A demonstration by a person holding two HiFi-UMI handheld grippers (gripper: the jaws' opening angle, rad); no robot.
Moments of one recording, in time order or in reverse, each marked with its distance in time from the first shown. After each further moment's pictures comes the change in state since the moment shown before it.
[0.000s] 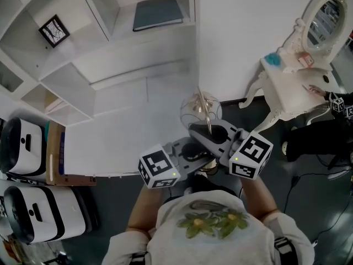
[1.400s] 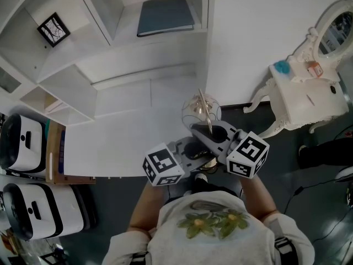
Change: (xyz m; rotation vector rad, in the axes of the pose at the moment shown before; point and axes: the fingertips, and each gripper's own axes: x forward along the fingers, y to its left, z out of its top) left arm 0.001 0.072 -0.015 -0.045 0.029 0.067; right arm 0.037 -0.061 -0.022 0.018 0.063 -0.009
